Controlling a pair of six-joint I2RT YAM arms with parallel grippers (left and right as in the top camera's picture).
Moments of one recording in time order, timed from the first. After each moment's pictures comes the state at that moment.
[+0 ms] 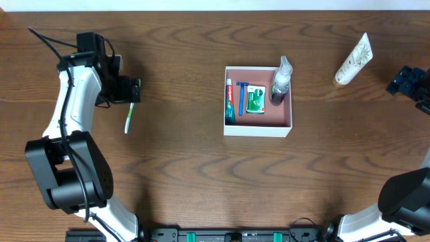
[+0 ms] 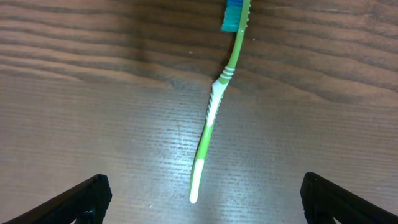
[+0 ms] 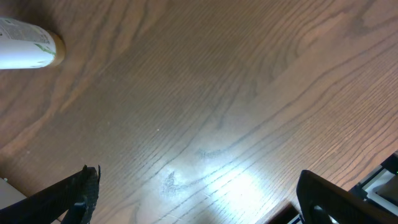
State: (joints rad) left arm 0.17 1.87 1.47 -0.96 0.03 0.09; right arm -0.41 1.75 1.80 -1.41 0.22 0.33
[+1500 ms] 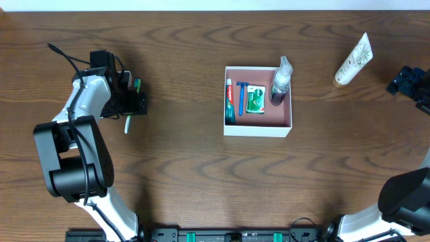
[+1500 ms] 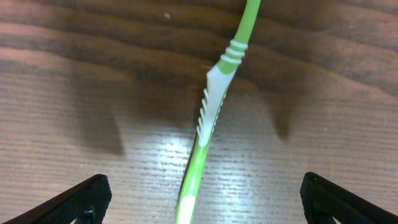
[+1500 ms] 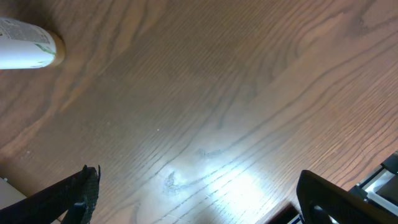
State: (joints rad) left arm 0.17 1.96 1.32 -0.79 0.05 0.09; right arm -0.41 1.75 1.80 -1.41 0.22 0.33
